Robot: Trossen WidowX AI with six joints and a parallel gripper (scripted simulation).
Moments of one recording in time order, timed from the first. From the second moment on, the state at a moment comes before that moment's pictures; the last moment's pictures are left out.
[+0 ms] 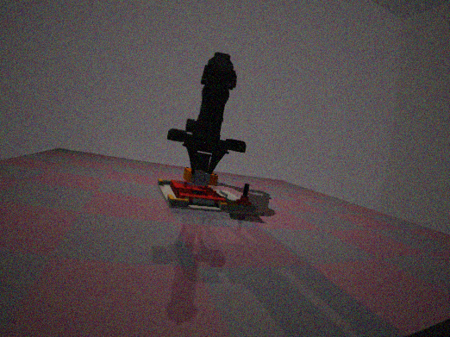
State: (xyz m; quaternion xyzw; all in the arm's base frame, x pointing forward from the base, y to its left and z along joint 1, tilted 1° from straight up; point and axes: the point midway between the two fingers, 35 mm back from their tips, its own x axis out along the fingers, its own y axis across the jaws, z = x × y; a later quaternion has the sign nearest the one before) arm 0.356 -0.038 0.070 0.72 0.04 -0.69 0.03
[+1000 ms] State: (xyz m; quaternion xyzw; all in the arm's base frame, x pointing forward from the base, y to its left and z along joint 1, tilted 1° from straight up) arm 0.356 -0.037 0.070 0.72 0.05 -0.69 0.04
